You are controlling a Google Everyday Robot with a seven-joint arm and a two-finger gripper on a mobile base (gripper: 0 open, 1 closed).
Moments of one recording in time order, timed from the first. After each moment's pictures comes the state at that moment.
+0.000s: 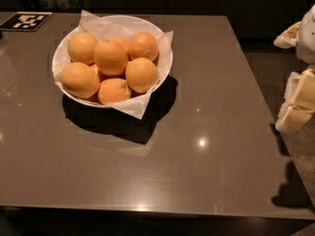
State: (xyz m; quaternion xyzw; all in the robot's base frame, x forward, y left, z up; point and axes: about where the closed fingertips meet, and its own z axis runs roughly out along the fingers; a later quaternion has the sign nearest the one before) arm 0.438 -0.217 0.976 -0.60 0.78 -0.03 0.16
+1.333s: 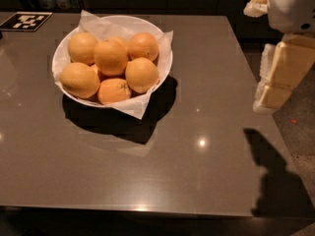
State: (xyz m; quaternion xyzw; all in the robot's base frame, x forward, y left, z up) arm 0.435 -0.151 1.029 -0.66 0.73 -0.06 0.18
